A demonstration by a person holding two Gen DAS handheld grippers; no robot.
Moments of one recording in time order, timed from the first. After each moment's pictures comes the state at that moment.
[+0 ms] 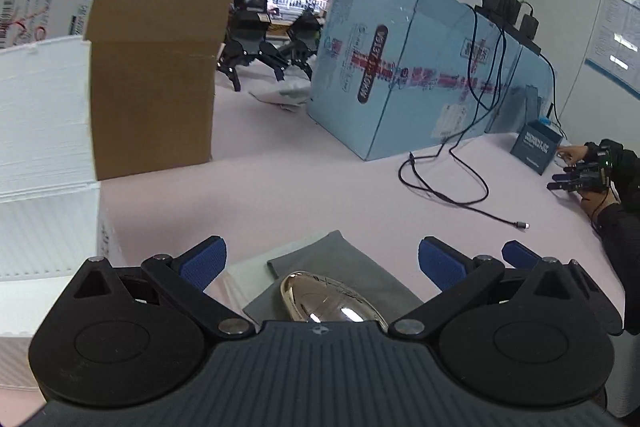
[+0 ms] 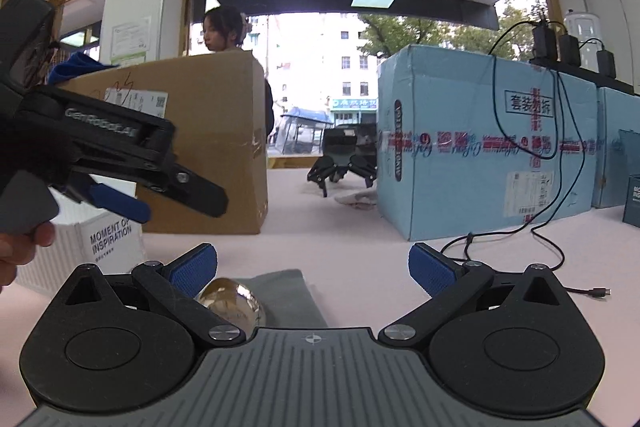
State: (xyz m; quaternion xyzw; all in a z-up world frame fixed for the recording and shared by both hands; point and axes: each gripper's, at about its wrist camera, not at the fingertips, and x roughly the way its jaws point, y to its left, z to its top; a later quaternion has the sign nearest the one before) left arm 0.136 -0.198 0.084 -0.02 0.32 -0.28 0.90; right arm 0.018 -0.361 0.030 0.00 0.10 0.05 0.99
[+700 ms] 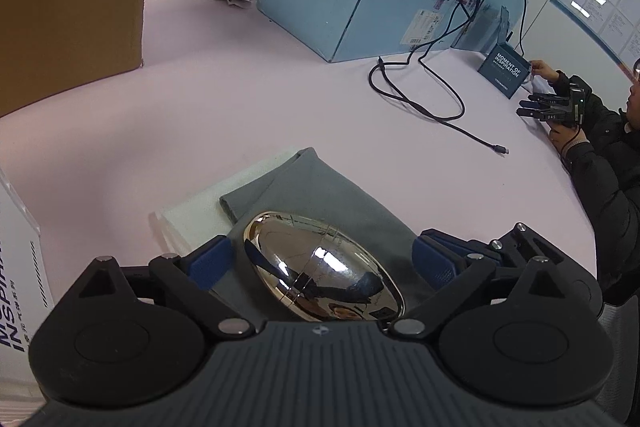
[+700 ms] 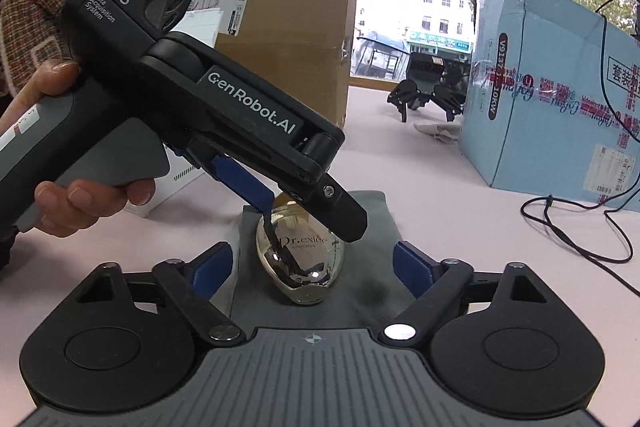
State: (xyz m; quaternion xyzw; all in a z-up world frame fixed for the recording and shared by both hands) left arm 0.183 -0.216 0.034 -0.02 0.44 -0.36 0.83; right arm 0.053 -0.328 0.017 -0.06 0.22 0.14 0.96
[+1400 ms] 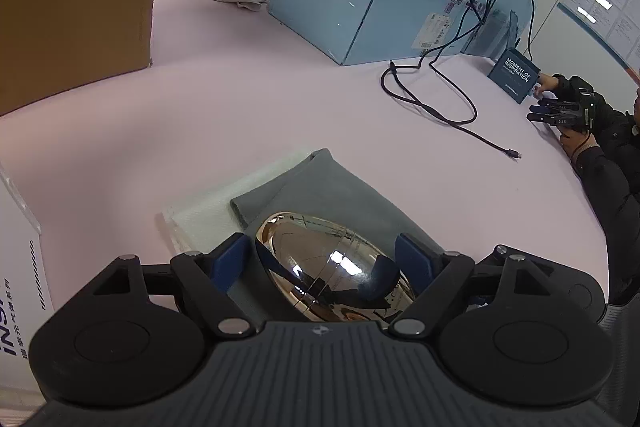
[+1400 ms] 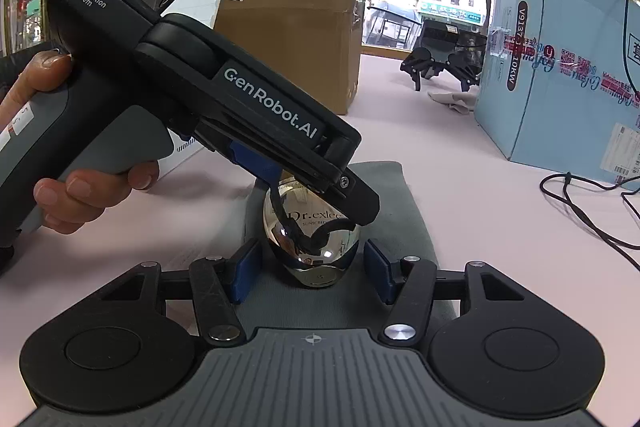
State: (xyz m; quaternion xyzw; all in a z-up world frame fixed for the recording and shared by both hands) left arm 0.184 -0.215 0.026 -0.02 0.42 -0.35 0.84; right arm 0.071 -0.323 0.012 -0.07 0.26 0.15 0.95
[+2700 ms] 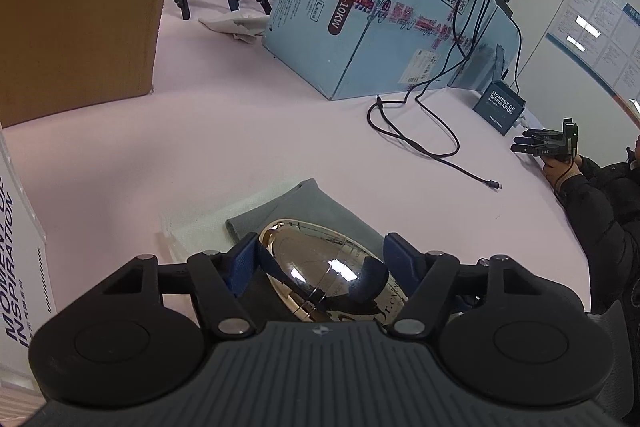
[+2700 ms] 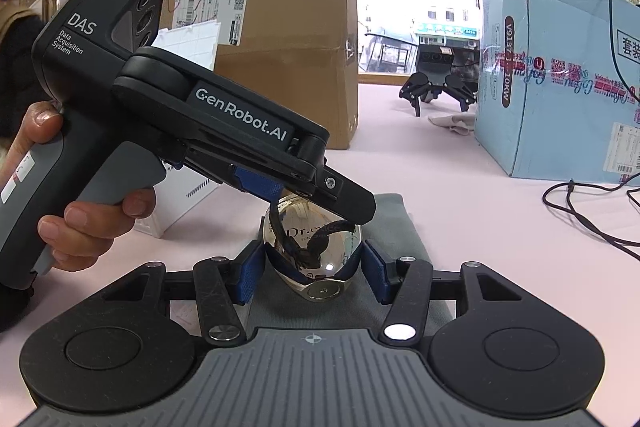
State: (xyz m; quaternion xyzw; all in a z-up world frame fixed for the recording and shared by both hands) left arm 0.173 -0.205 0.044 -0.05 0.38 -0.36 0.85; right arm 0.065 -0.331 0.023 -0.01 0.21 0.17 0.96
